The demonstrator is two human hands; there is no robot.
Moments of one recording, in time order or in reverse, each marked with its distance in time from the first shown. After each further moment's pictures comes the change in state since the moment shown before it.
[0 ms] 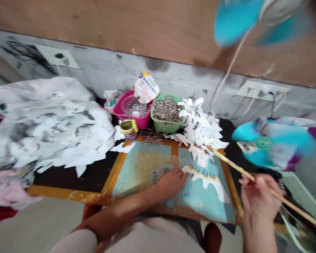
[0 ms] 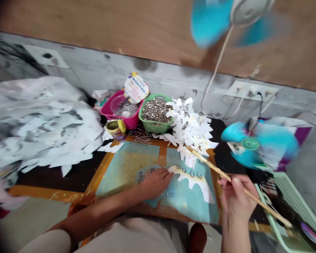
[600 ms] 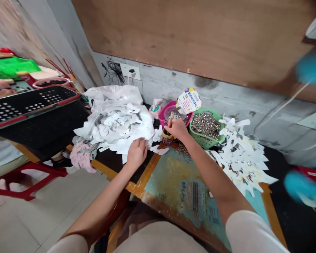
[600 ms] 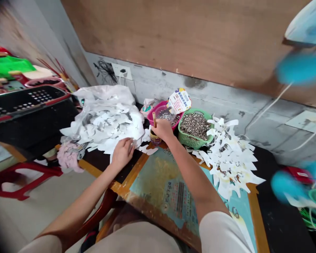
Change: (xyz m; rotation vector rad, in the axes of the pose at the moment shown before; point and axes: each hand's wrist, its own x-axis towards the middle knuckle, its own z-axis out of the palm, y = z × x) left_hand -0.186 -0.173 -0.099 0.355 0.632 -0.828; right_hand -0.050 0.072 0.419 -0.678 -1.196 -0.480
